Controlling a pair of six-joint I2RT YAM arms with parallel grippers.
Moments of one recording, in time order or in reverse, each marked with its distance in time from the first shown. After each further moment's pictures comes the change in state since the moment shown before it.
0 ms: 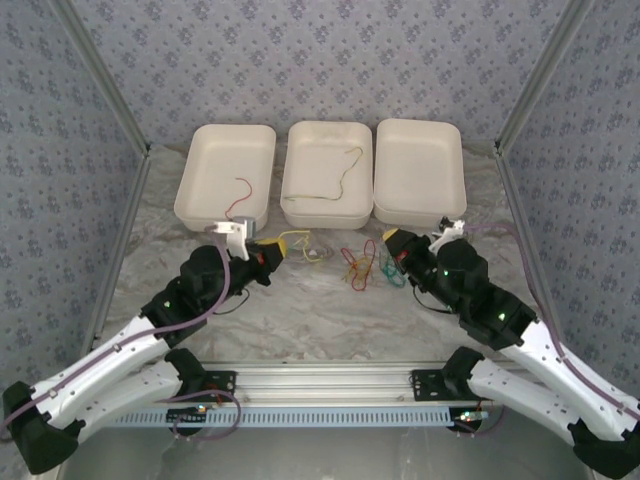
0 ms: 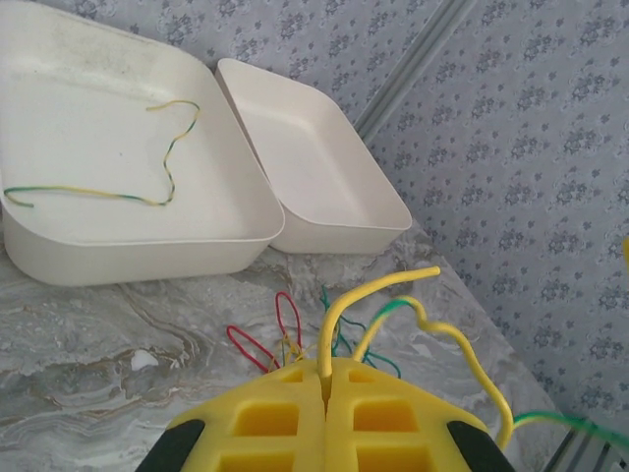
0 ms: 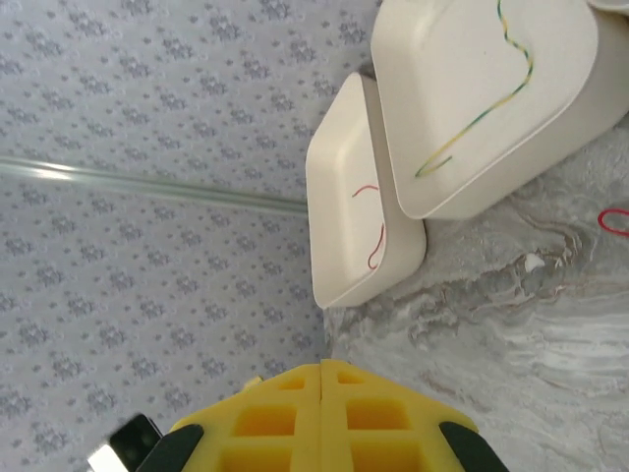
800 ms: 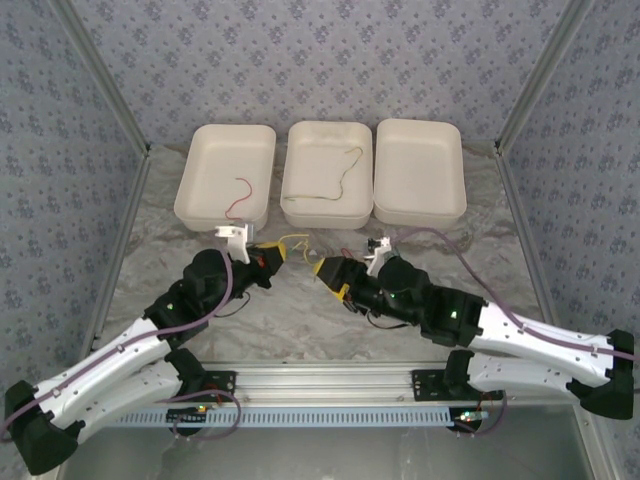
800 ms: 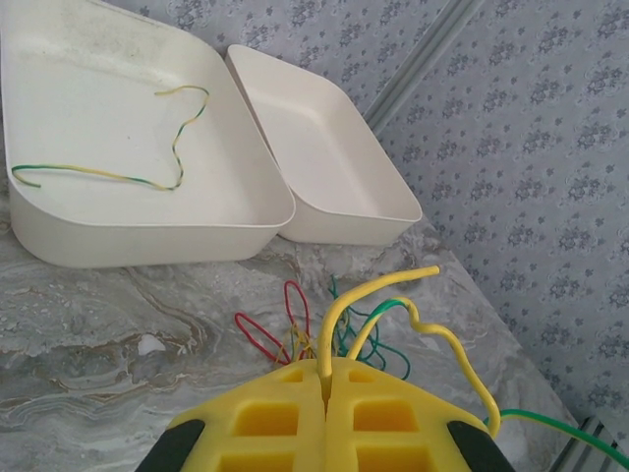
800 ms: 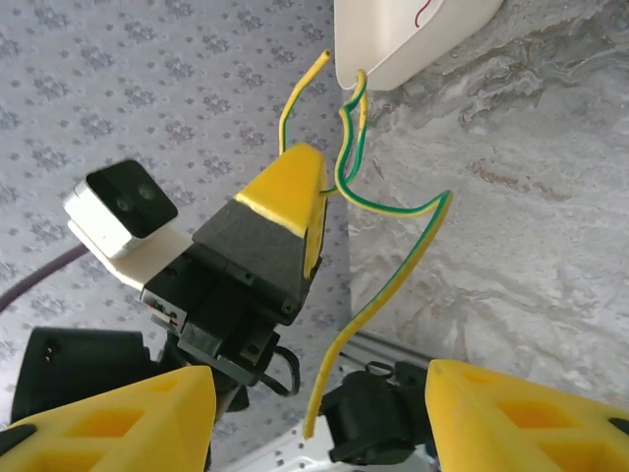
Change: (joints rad) left arm 0.000 0.003 -0.030 0.024 -0.006 -0.005; right arm 0.396 0.228 -0.002 0.188 -0.045 0.145
